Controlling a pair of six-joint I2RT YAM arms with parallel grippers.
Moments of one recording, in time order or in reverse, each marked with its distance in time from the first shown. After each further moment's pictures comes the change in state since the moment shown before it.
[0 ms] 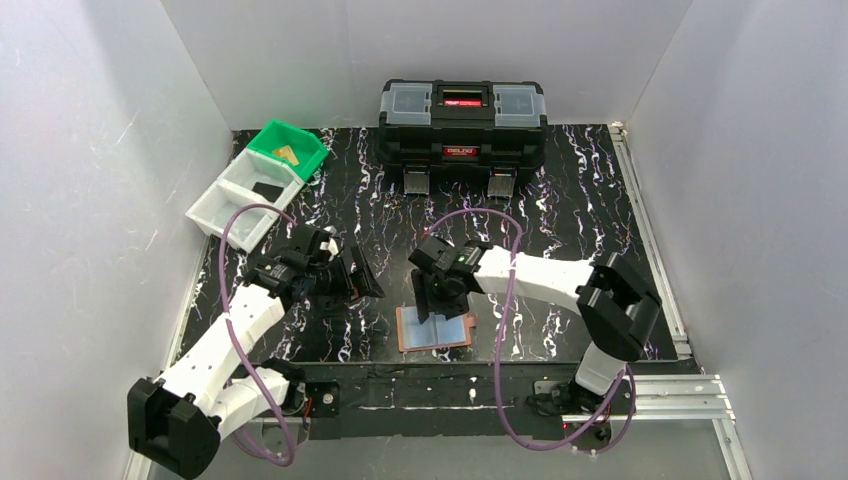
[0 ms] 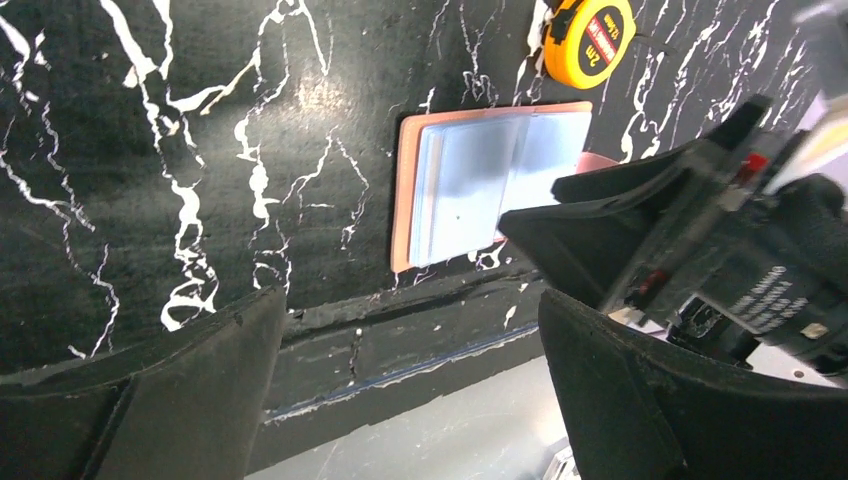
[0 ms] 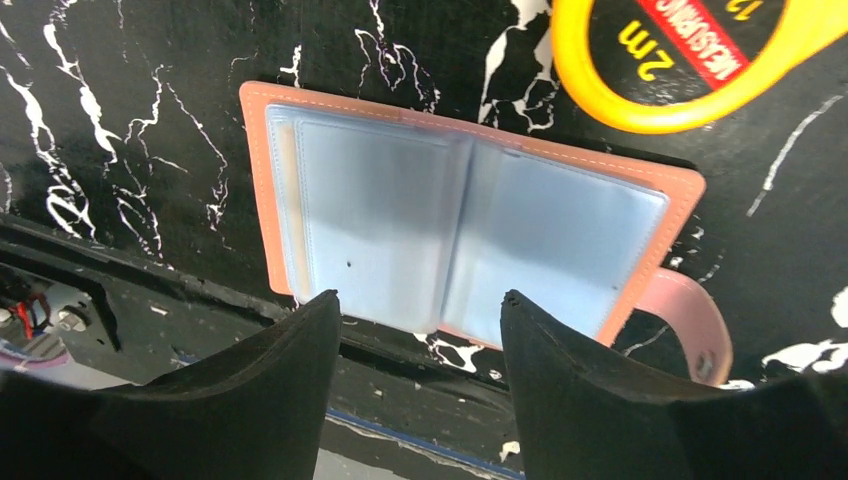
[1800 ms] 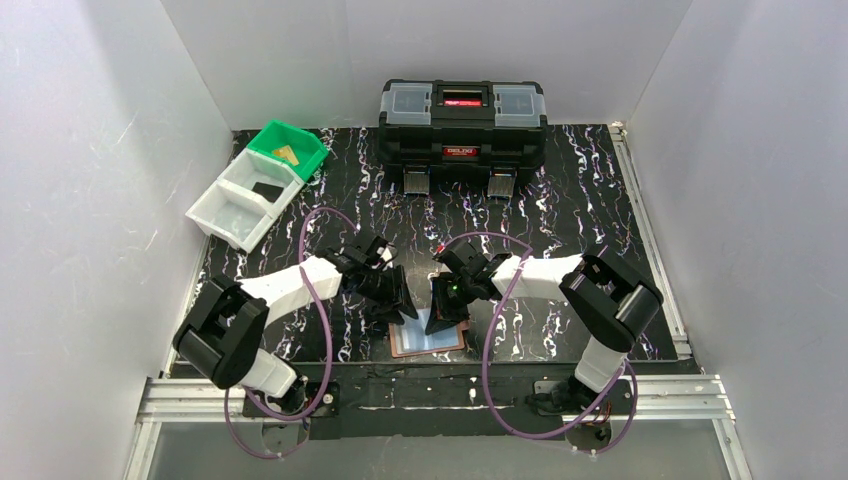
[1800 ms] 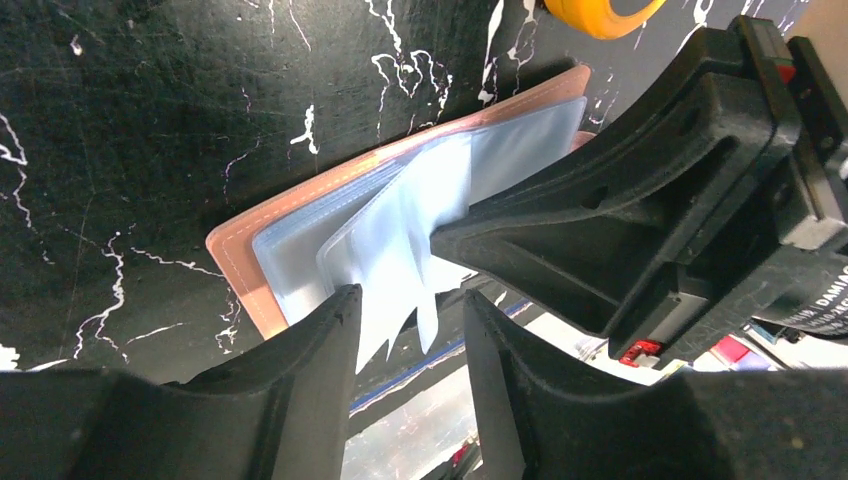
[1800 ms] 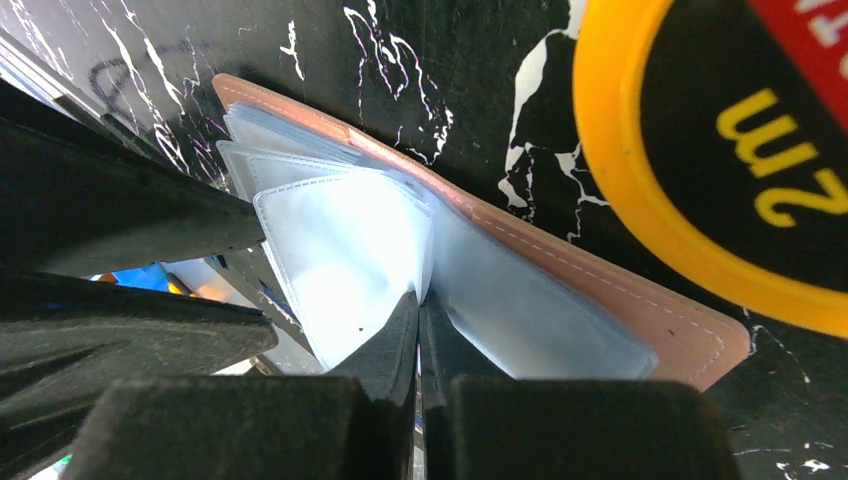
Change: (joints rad) left arm -0.213 0.476 -0.029 0.393 0.189 -0.064; right arm -0.149 0.043 -0.311 0.496 -0.470 0.031
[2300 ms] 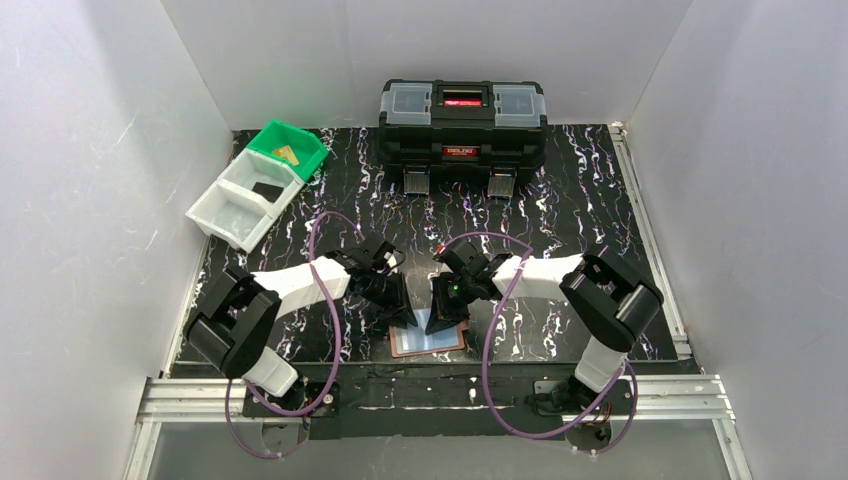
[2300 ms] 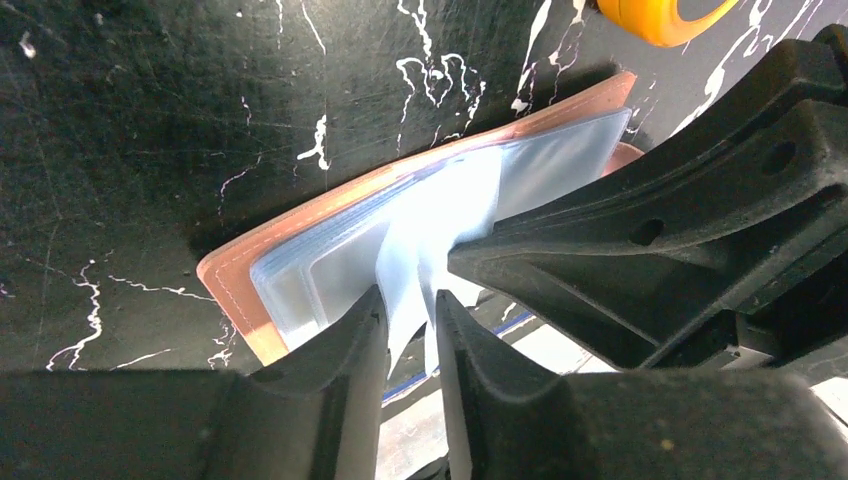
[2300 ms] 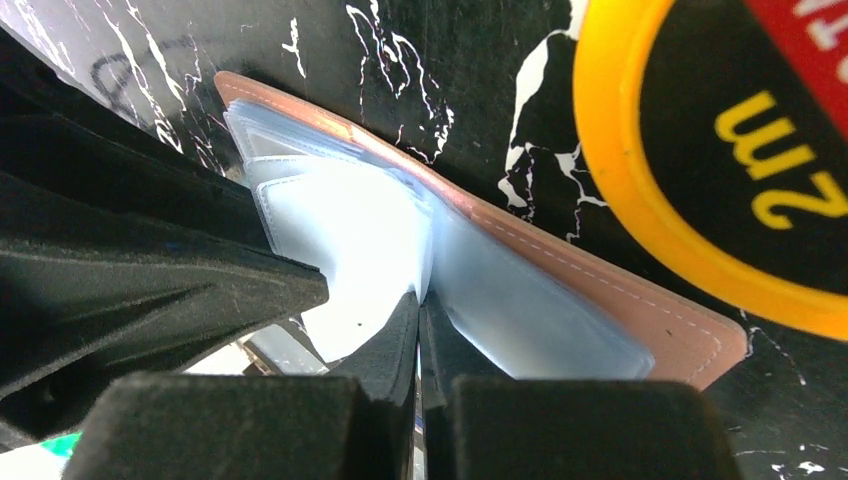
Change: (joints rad) left arm -0.036 0.071 -0.004 0.032 -0.011 -0.032; right arm -0.006 0.000 -0.005 0.007 -0.010 -0.009
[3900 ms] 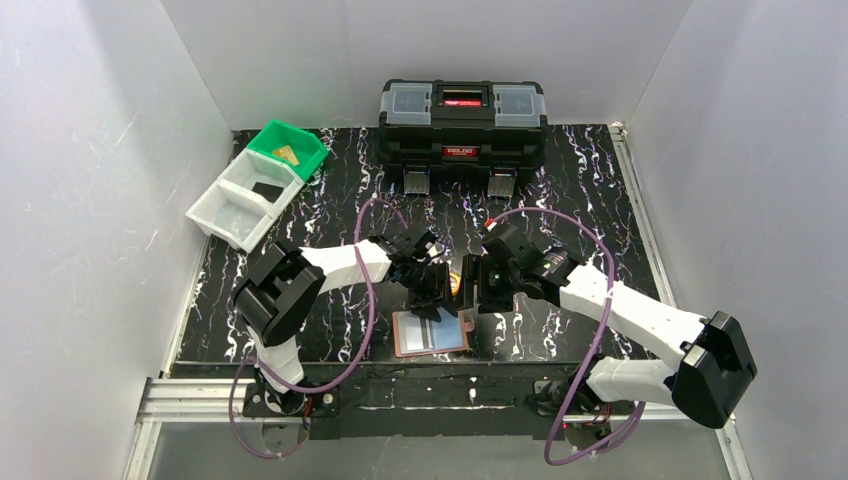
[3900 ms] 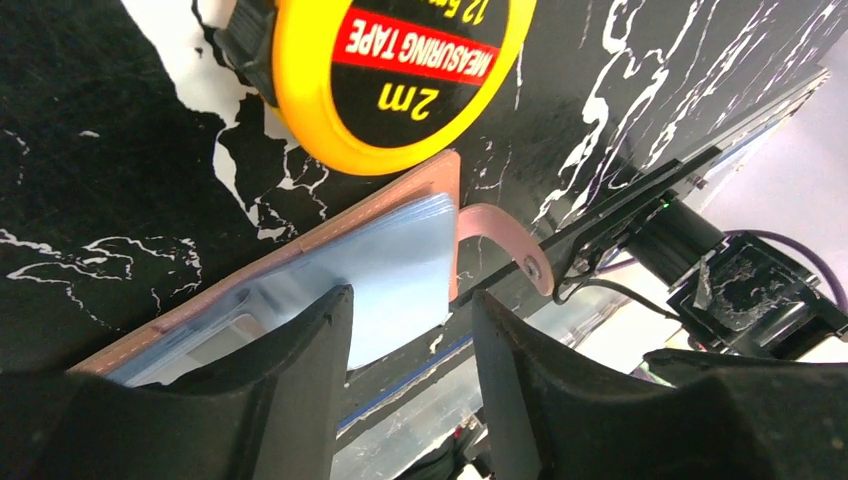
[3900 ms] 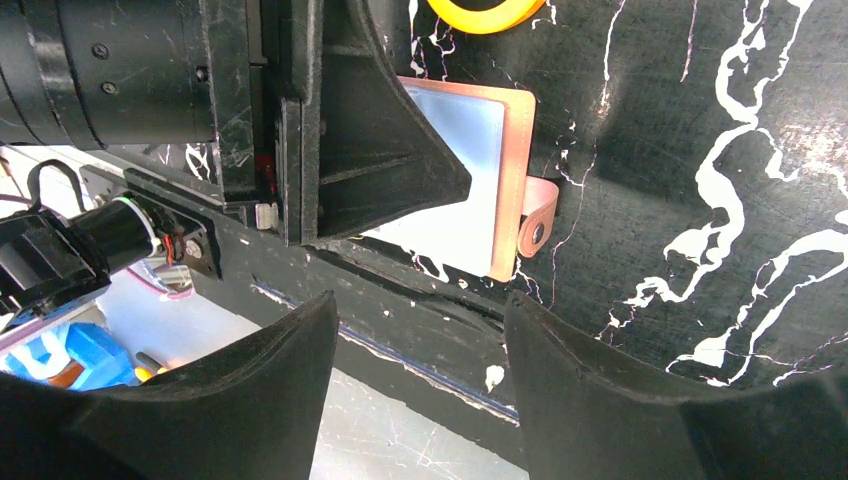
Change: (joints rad) left arm -0.135 0.266 0.274 0.033 0.041 -0.033; right arm -0.051 -0.520 0.035 -0.473 0.317 -0.021
